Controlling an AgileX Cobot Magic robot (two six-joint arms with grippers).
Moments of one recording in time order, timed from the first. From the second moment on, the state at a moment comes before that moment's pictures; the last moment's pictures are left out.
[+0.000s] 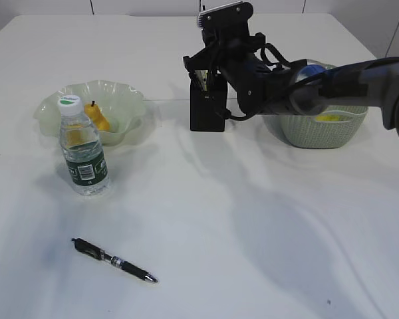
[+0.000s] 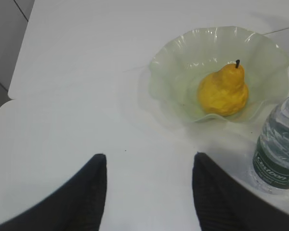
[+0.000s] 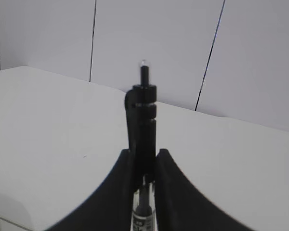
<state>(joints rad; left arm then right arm) 0.01 1.17 -0.65 0.20 0.04 -0.03 0.37 2.41 -1.82 0.27 -0.53 -0.43</state>
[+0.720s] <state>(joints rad) 0.01 1.17 -0.65 0.20 0.03 -0.03 0.37 2.48 -1.85 0.27 -0.49 -0.42</state>
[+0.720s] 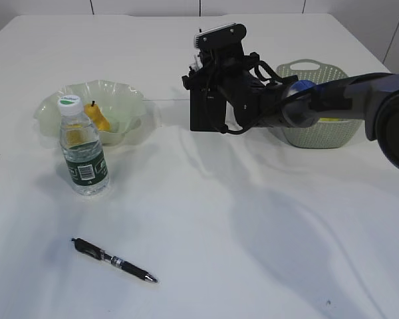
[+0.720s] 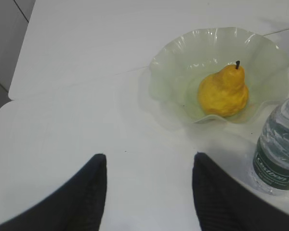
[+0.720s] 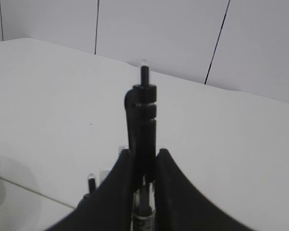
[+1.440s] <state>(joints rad) 0.01 1.17 -0.65 0.20 0.03 -0.03 0.37 2.48 -1.86 0.27 -0.46 -0.42</state>
